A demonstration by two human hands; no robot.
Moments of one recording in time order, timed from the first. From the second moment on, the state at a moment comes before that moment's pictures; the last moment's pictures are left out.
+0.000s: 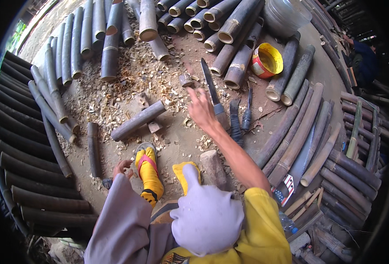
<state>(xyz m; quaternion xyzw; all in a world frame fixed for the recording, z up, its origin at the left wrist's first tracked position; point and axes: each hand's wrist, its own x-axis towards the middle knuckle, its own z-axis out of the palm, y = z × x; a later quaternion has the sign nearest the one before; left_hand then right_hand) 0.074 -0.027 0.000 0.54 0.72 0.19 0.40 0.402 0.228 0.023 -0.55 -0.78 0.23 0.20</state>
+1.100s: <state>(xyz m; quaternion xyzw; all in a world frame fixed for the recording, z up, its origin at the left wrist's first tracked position) 0.077 -0.122 -0.084 0.37 0.83 0.27 0.31 0.292 0.141 0.306 0.16 -0.61 0.77 0.12</state>
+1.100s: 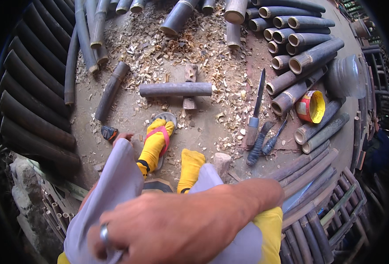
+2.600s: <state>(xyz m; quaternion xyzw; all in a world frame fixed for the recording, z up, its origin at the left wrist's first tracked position) 0.104 -0.248 0.099 0.20 0.89 0.36 0.18 0.334 0.221 -0.028 -0.56 -0.55 0.58 0.22</state>
